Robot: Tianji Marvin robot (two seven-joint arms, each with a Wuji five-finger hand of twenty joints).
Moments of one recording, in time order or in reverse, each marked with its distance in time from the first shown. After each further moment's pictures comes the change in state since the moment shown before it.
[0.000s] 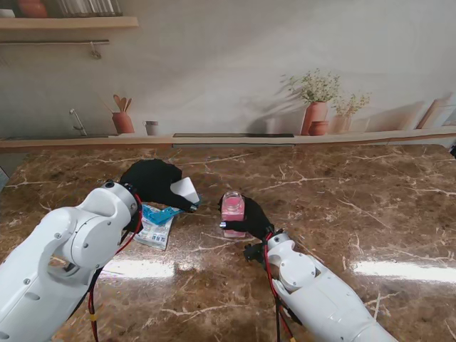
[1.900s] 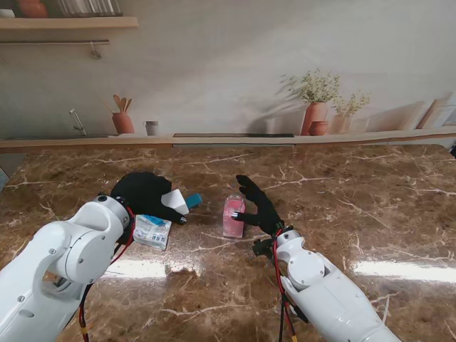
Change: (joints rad) left arm 0.102 0.004 -0.056 -0.023 0.076 -0.012 0.003; right arm -0.050 0.020 0.109 -0.070 -0.101 0.002 -0.028; left_hand 0.000 0.000 0.000 0.000 0.000 0.000 -0.001 0.000 0.000 0.000 0.000 -0.001 0.000 0.000 0.000 0.000 0.000 0.000 0.000 0.000; right_hand -0.191 0.069 0.135 0.039 -0.420 0.192 -0.495 -0.314 -0.582 0.054 -0.245 -0.404 -0.428 -0.009 -0.367 -0.277 -0.189 -0.137 -0.194 -0.009
